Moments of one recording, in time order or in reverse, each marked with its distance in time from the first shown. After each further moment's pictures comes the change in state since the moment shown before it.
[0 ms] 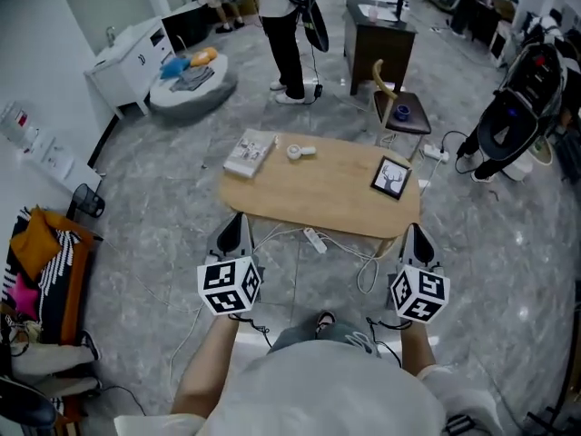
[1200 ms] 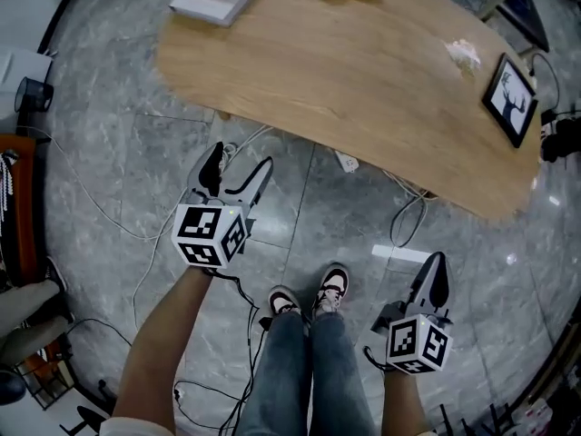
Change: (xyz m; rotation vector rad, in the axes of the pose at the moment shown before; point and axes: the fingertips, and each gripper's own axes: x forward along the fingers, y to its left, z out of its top) left arm 0.260 0.127 -0.480 -0.073 0.345 -0.098; right arm 0.170 0.015 -0.433 0.092 0.309 -0.150
